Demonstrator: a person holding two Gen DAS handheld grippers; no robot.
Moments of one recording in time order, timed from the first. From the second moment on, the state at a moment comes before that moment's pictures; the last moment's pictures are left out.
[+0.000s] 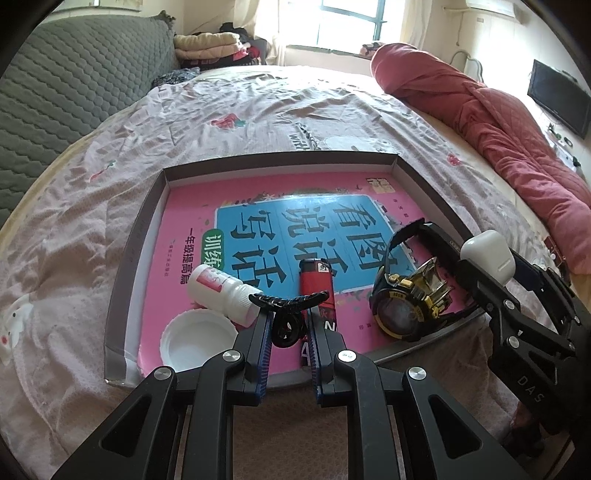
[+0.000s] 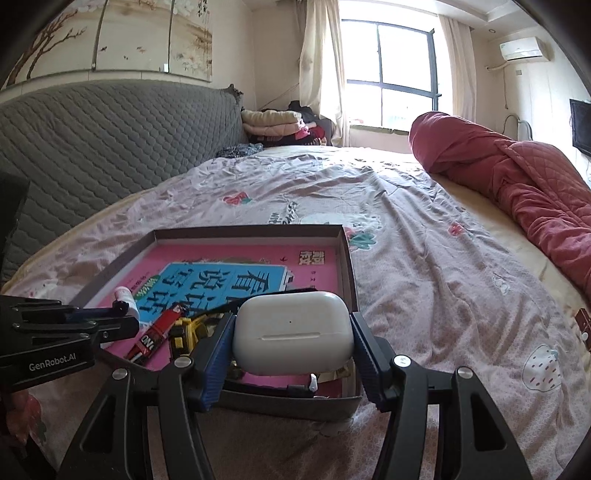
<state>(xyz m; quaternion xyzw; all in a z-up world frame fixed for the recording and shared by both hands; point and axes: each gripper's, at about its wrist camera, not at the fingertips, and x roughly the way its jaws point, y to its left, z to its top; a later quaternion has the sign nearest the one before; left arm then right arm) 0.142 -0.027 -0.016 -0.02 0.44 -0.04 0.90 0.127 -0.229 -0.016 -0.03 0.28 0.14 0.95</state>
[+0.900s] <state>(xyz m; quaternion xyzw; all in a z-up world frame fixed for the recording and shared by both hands) 0.143 -0.026 -0.023 -0.02 0.44 -0.04 0.90 0.133 -0.219 -0.029 -0.07 0.31 0.12 0.94</state>
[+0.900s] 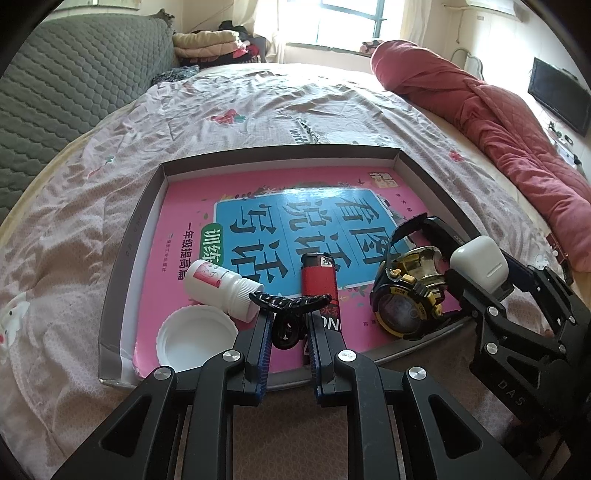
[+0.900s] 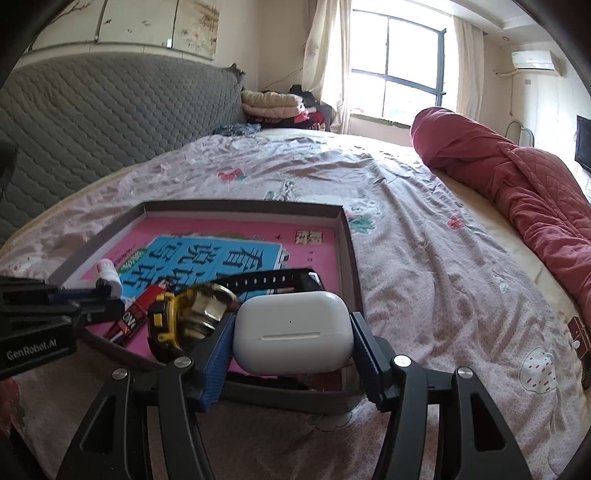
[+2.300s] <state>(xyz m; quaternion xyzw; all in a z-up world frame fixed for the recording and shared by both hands) 0.153 -0.018 -0.030 -0.06 0.47 -0.04 0.88 0.132 -0.219 -0.031 -0.05 0.32 0.13 0.94</state>
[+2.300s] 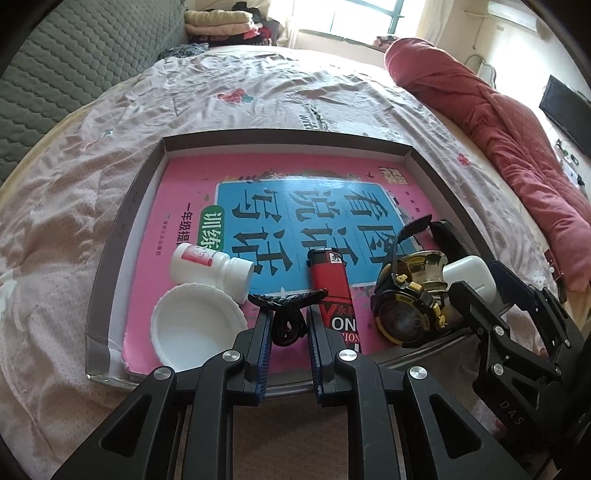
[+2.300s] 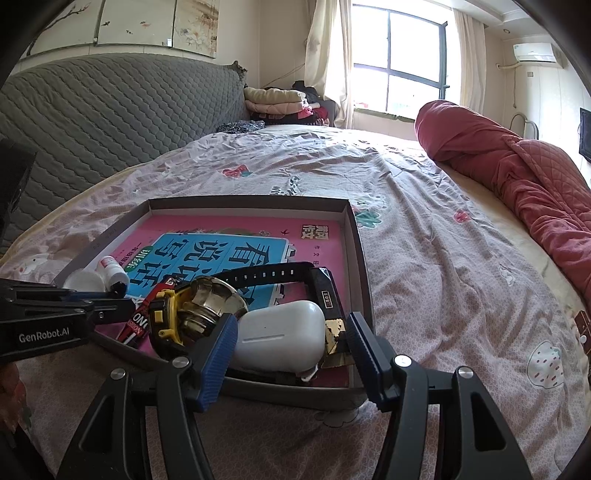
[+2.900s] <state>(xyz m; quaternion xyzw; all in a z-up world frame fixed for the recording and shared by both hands) 0.152 -0.018 -0.029 -0.06 0.47 -0.04 0.88 0.129 -0.223 -0.025 -0.04 0.30 0.14 0.94</state>
